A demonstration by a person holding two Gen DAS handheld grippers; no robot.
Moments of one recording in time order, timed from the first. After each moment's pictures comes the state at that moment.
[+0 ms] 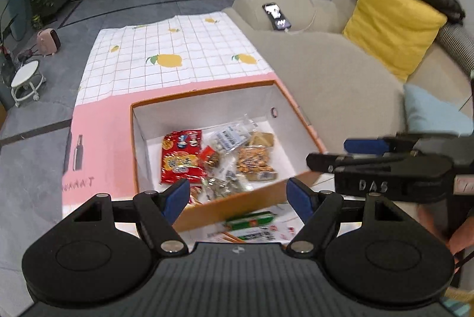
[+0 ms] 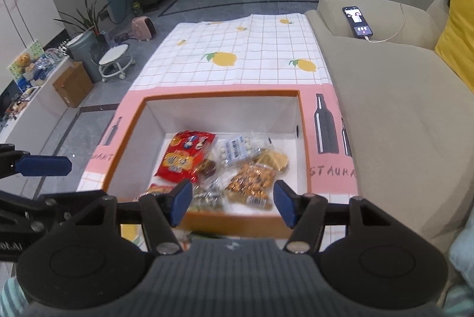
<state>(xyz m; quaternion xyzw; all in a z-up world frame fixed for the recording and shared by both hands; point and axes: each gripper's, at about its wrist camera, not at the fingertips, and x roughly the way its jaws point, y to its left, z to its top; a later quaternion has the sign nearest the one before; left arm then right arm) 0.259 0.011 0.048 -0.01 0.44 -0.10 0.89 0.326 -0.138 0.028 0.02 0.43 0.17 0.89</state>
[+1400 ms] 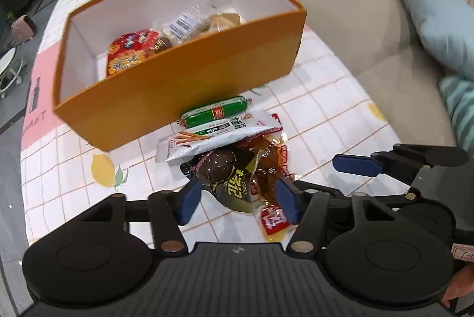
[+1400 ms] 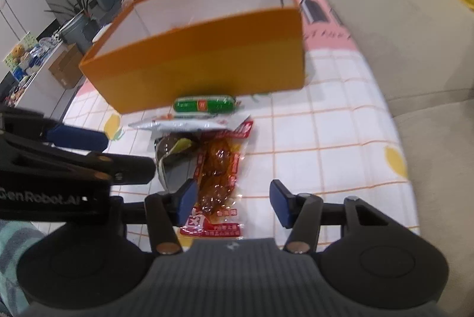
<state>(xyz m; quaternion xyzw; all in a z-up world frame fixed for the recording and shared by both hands) 0.218 -0.054 -0.095 0.10 0.54 -0.12 0.83 0.215 -0.154 -0.129 0.07 0.49 0.16 0.85</state>
